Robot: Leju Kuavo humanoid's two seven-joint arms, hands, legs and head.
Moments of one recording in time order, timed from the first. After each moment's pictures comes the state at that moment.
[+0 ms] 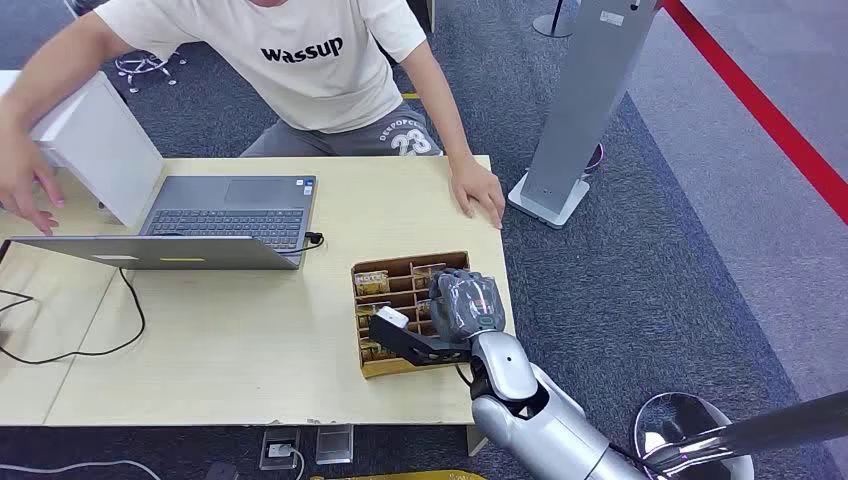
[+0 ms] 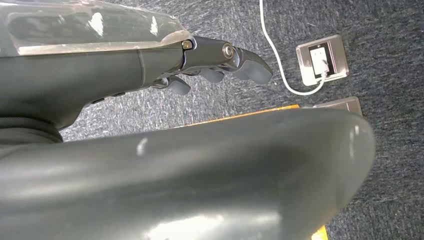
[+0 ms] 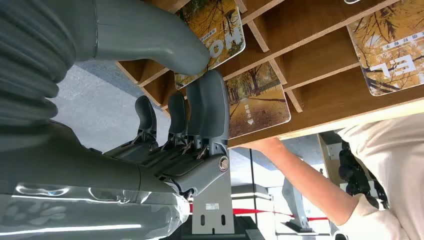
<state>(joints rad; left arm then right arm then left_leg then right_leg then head) -0.10 0.08 -0.89 -0.21 0.98 0.16 -0.32 -0.42 -0.08 0.67 -1.23 1.00 -0.17 0.46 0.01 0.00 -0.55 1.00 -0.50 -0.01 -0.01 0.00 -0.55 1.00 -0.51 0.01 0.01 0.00</state>
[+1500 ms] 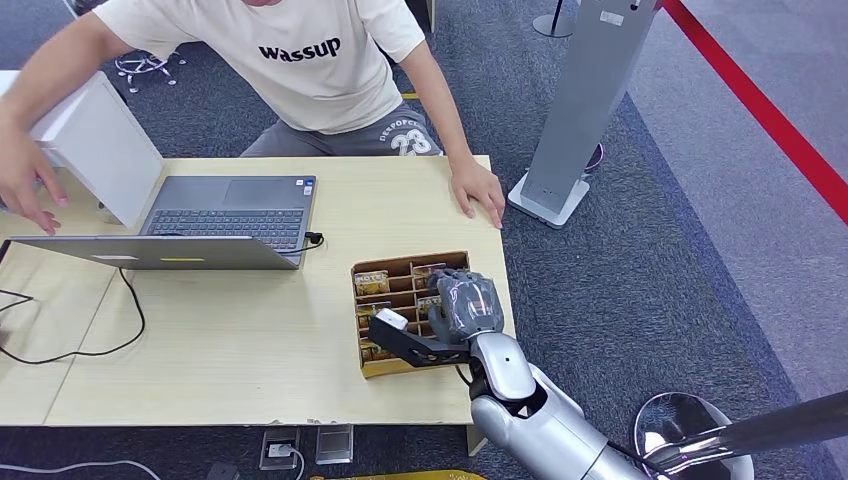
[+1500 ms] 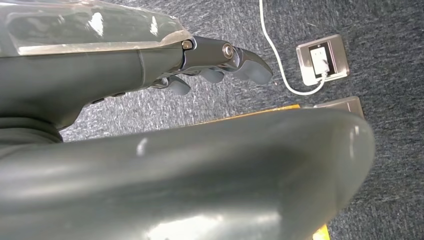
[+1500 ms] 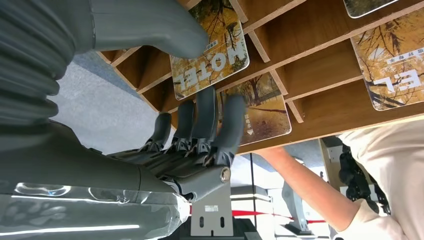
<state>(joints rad) -0.10 0.09 -0.90 -0.21 0.98 0.16 -0.32 -0.43 -0.08 0.69 -1.20 0.99 -0.18 0.46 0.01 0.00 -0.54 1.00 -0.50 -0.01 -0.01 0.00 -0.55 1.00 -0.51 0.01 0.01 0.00</state>
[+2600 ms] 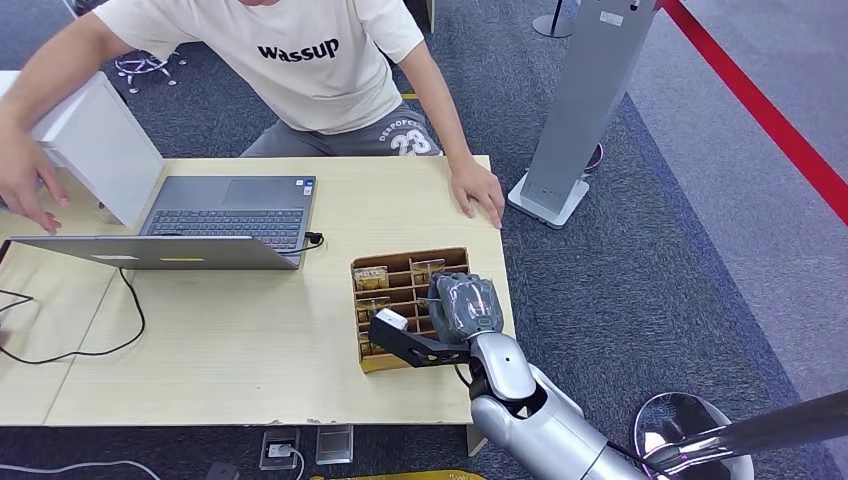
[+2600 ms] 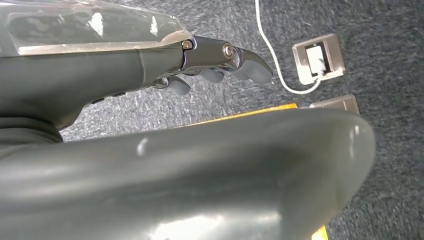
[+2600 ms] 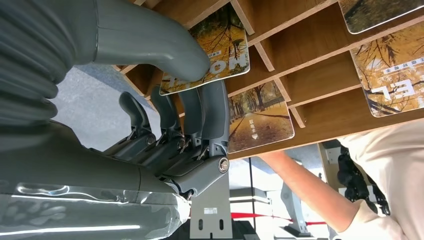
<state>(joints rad) -0.10 0.09 -0.91 -0.21 0.98 0.15 -0.33 -0.43 -0.08 0.69 -1.20 0.98 -0.19 0.46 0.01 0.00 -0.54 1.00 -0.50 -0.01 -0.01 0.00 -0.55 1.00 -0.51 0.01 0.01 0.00</state>
